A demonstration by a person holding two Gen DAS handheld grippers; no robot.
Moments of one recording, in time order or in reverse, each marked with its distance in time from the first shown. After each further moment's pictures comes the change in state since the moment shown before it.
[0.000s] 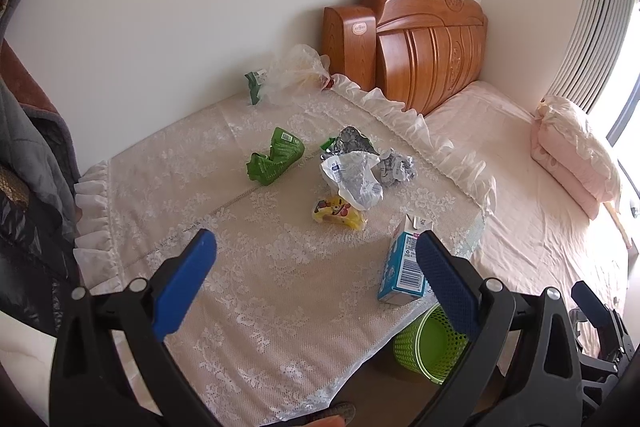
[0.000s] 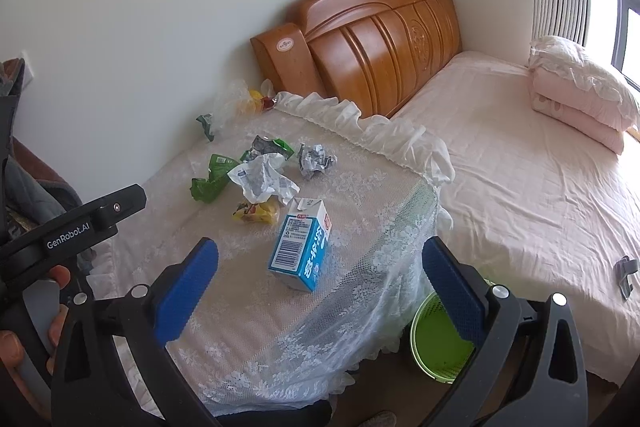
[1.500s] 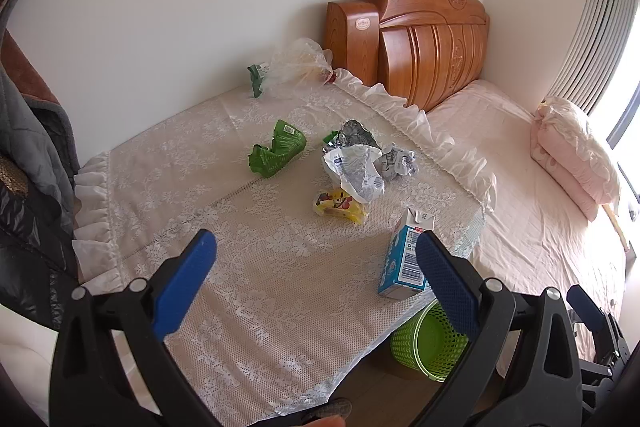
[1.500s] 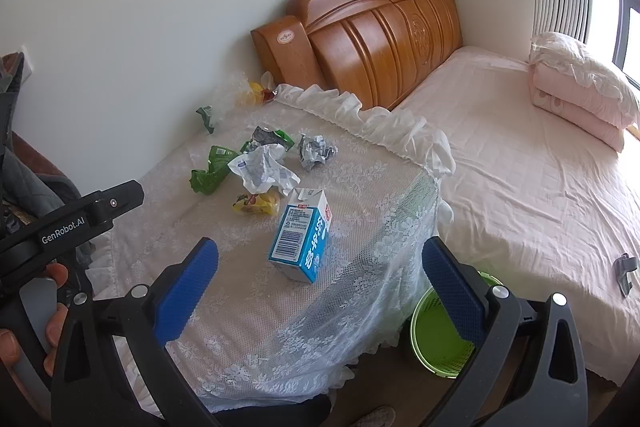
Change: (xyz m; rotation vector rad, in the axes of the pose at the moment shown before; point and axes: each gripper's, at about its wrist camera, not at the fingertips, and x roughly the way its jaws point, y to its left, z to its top) left arm 0.001 0.008 -0.003 -0.015 0.015 -0.006; right arm 0.000 0.002 -0.005 -0.006 0.022 0.000
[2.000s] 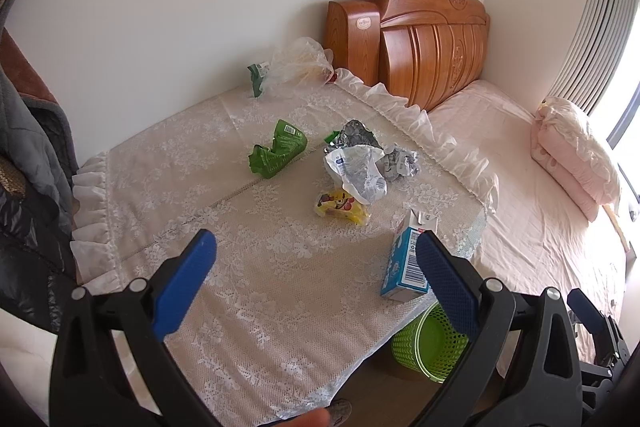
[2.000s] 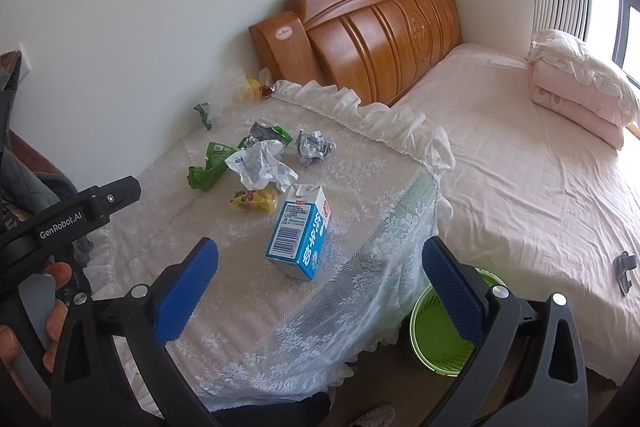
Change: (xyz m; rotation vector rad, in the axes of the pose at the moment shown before) left arm 0.008 0.004 0.000 0.000 0.003 -0.002; right arm 0.008 -0.001 -0.001 0.006 0.016 -0.006
